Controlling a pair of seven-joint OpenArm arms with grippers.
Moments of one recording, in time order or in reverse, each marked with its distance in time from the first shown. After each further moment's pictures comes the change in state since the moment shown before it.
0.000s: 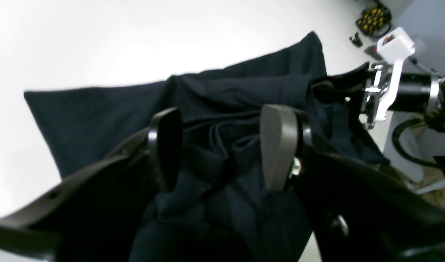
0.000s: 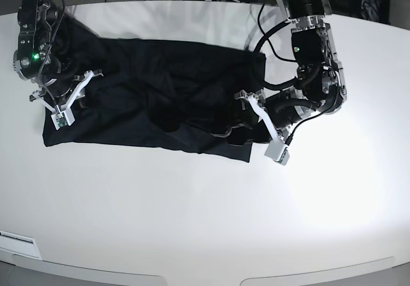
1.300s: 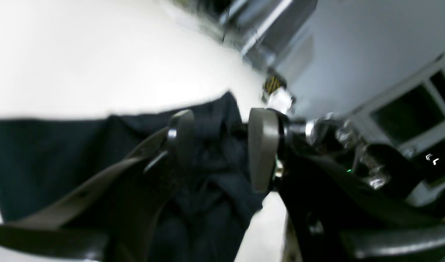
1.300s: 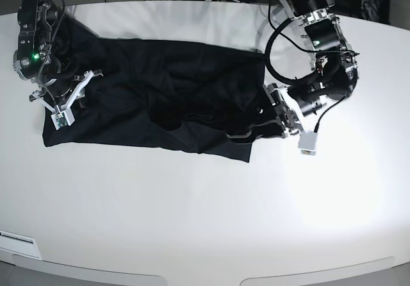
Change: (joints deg) left arm 2.0 2.1 -10.0 -1.0 -26.8 -1.9 11.5; right arm 0.0 0.0 0.0 0.0 -0.2 0.0 0.0
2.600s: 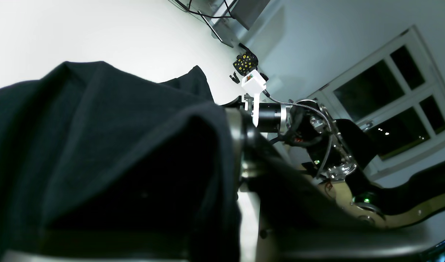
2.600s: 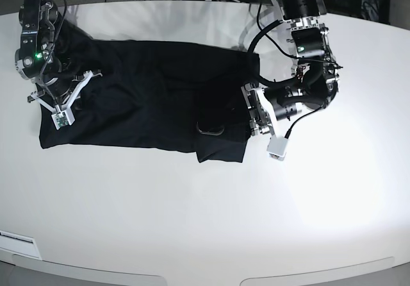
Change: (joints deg) left arm -2.0 0.3 8.5 -3.8 -4.4 2.6 0.2; right arm -0.2 -0.3 -0.2 0.0 -4.1 -0.2 1.7
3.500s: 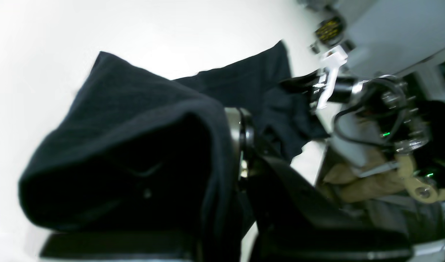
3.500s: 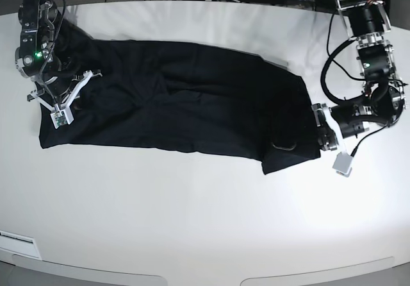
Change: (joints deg) left arm -3.7 -22.0 -3.3 0.0 -2.5 5.2 0.0; right arm -0.3 0.7 -0.1 -0.1 0.5 -2.4 2.1
